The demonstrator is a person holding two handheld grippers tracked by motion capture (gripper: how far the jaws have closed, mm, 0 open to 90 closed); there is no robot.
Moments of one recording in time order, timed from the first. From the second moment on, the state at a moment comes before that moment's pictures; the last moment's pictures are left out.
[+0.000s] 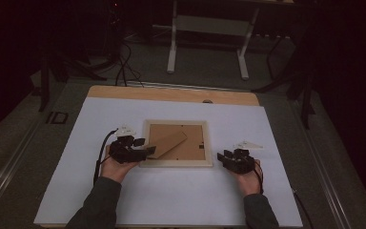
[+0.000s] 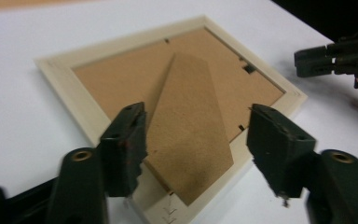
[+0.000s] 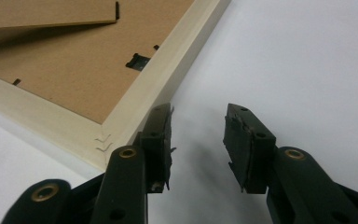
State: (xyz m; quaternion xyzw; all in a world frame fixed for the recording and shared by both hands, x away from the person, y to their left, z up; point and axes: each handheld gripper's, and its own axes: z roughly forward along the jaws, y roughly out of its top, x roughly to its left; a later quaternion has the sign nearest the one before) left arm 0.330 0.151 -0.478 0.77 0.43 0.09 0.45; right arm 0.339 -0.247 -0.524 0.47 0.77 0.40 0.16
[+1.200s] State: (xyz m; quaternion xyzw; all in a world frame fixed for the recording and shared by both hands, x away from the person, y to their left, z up) left arm 0.383 0.130 -0.509 0.78 0.46 -0.01 0.42; right arm 0.339 -0.246 -0.525 0.47 0.77 0.40 0.15
